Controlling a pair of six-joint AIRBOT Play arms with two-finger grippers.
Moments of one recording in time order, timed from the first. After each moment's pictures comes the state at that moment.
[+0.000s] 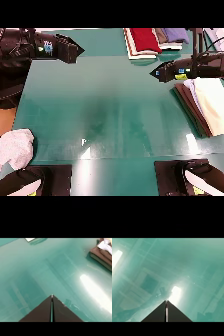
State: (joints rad) left arm -0.42 -1.13 1.59 1.17 -1.00 -1.41; right arm 0.19 -1.00 1.27 -1.05 1.13 1.35
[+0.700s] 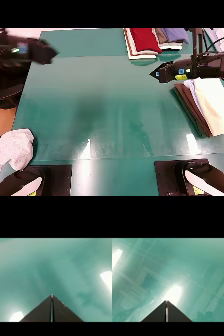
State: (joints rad) left arm -0.22 -1.02 1.53 1.37 -1.21 -1.48; right arm 0.19 -1.00 1.27 -1.05 1.14 1.35
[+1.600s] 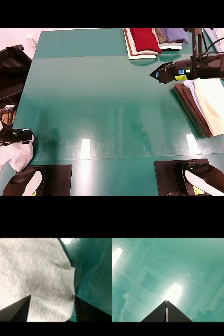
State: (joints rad) left arm 0.23 -0.71 0.55 1.79 -1.28 -1.56; right arm 0.19 -1.00 1.27 -1.05 1.15 1.35
